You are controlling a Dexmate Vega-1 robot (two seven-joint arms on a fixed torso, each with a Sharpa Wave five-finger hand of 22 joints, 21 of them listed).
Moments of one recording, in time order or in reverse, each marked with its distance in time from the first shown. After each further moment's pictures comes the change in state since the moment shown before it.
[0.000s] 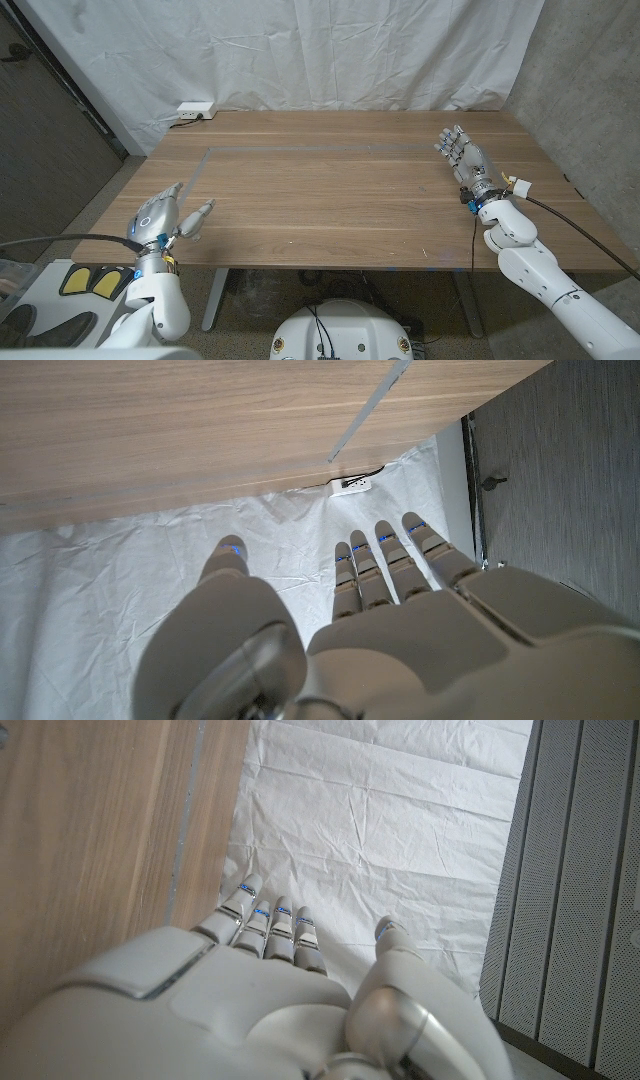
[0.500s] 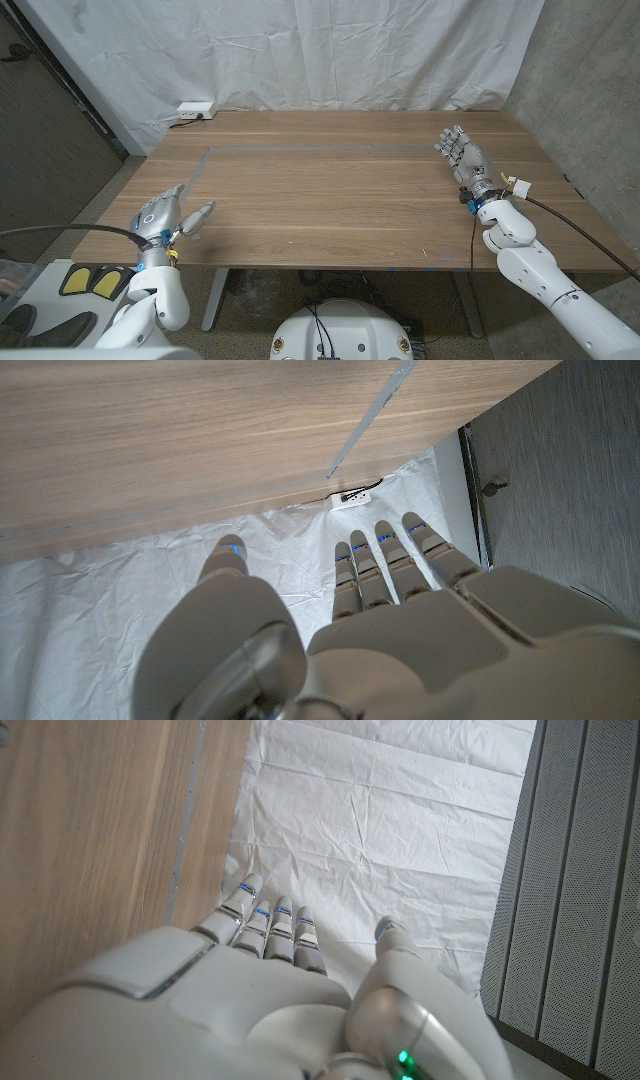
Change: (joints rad) left arm -0.069 0.090 0.038 0.039 -0.042 0.063 -0.026; left_hand 0.000 0.000 -0.002 -0.002 0.004 0.000 0.000 0.000 0.000 -0.001 -0.001 0.000 0.000 0.000 0.000 0.000 0.000 0.000 0.000 0.000 0.000; right arm 0.000 0.003 -0.003 -0.003 -0.007 -0.001 -0.017; right_hand 0.000 0.000 0.000 0.000 0.000 0.000 0.000 0.000 0.000 0.004 -0.004 0.000 0.000 0.000 0.000 0.000 0.000 0.004 -0.004 0.000 0.000
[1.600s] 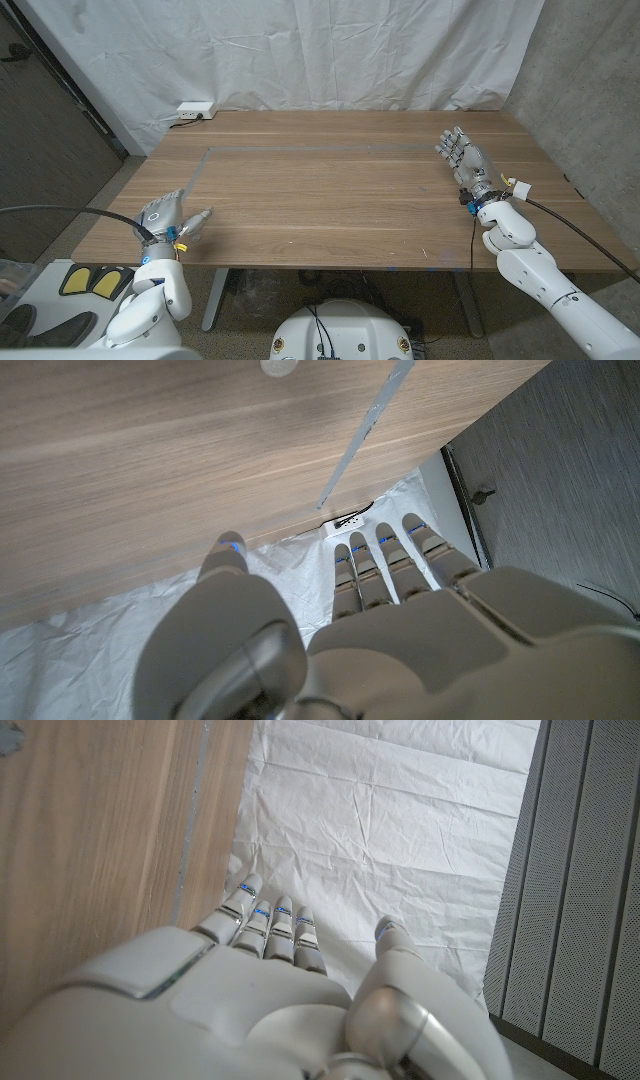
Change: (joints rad) left arm -0.126 0.161 0.141 0.013 -0.088 0.210 -0.014; left_hand 0.017 -0.001 -0.005 -0.005 0.008 -0.017 -0.012 -0.008 0.000 -0.019 -0.008 -0.008 0.000 -0.021 0.000 -0.008 0.000 -0.011 0.000 -0.004 0.000; right arm -0.006 0.003 0.002 0.001 0.001 -0.001 -0.003; right_hand 0.000 0.000 0.000 0.000 0.000 0.000 0.000 0.000 0.000 0.000 0.000 0.000 0.000 0.000 0.000 0.000 0.000 0.000 0.000 -0.015 0.005
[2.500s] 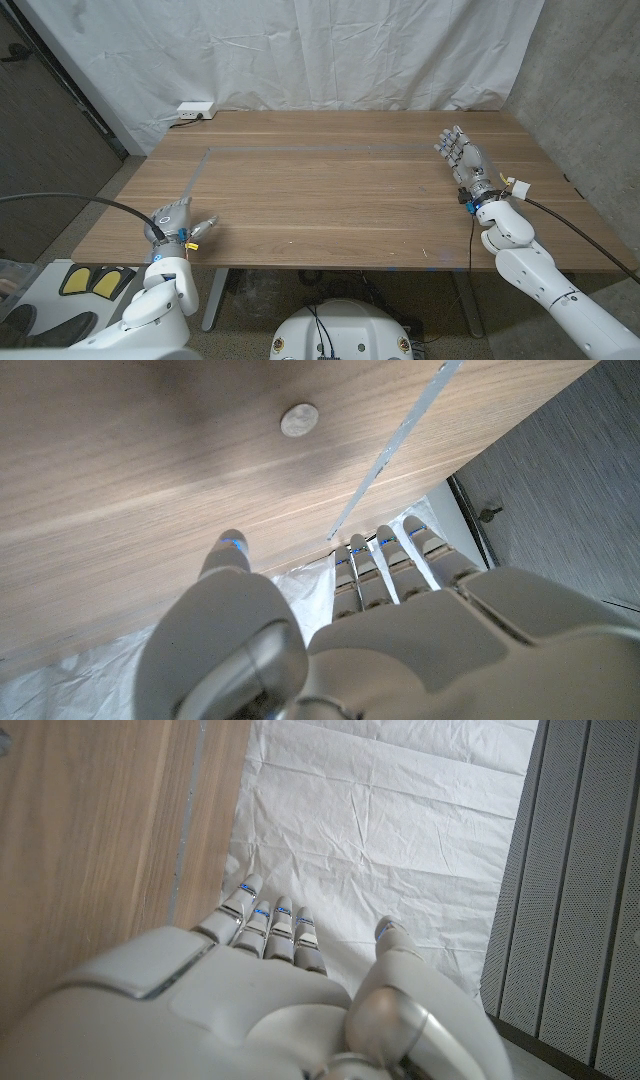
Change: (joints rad) left arm -0.131 0.086 0.151 0.036 -0.133 0.083 0.023; left_hand 0.017 0.009 0.004 -0.004 0.000 -0.017 -0.008 0.000 0.000 -0.014 -0.003 0.000 0.005 -0.023 0.002 0.000 0.000 -0.017 -0.004 -0.004 0.000; right arm 0.000 0.002 -0.005 -0.017 -0.012 -0.005 -0.018; right_hand 0.000 0.000 0.000 0.000 0.000 0.000 0.000 -0.007 0.000 0.000 0.000 0.000 0.000 0.000 0.000 0.000 0.000 0.009 0.002 -0.007 0.000
